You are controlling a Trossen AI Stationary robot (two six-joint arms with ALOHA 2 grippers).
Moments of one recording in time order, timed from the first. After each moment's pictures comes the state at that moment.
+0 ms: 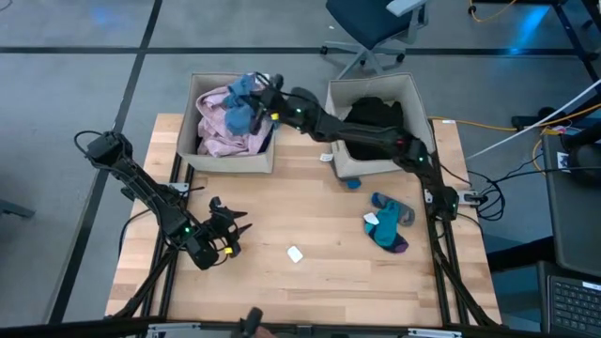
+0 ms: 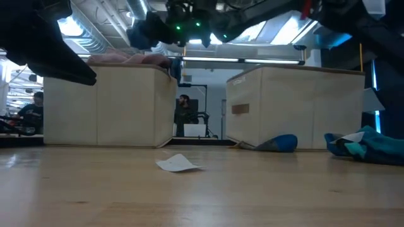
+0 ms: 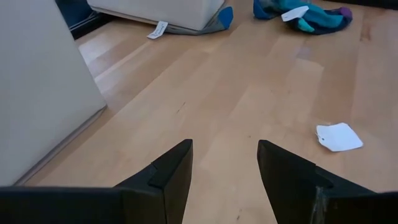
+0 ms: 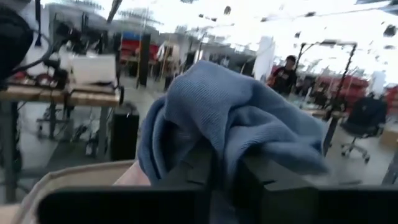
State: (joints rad) left arm -0.76 1.25 0.56 -0.33 -1.03 -0.97; right arm -0.33 2.28 2.05 0.41 0.03 -0.18
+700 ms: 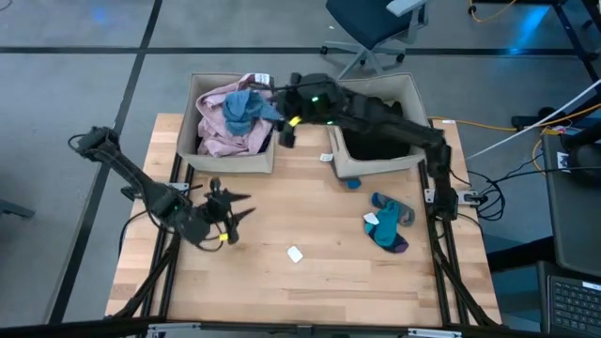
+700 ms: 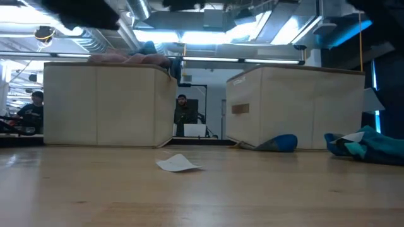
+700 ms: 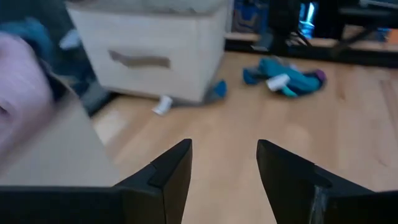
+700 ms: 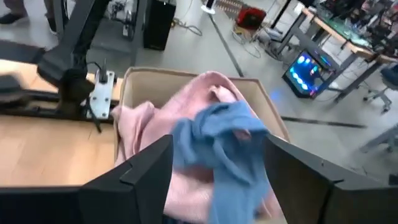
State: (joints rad) left arm -0.63 1.03 0.70 -0.30 -1.01 -0.49; right arm -0.25 2.02 2.30 -0.61 0.06 -0.35
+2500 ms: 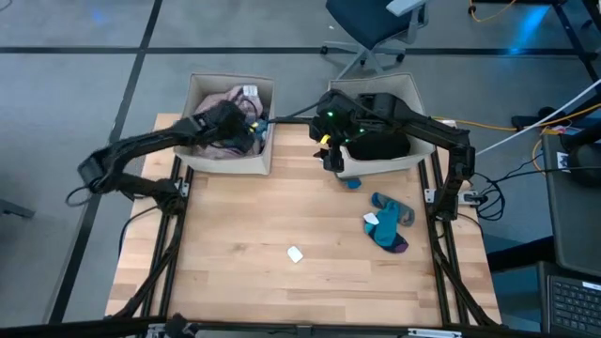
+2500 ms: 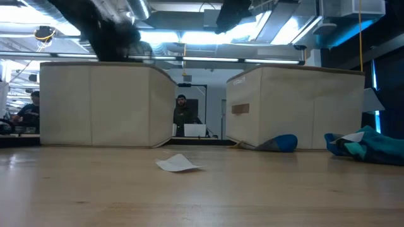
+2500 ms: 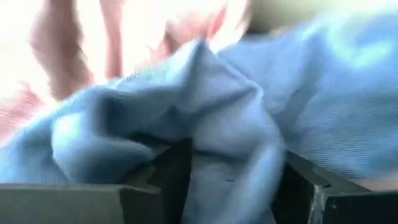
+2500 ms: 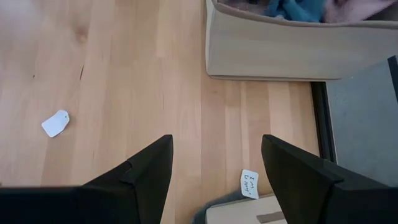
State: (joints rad) left arm 0.71 1.26 0.83 -0.44 -0.32 0.00; right arm -0.24 1.83 2.11 -1.22 -0.10 -0.26
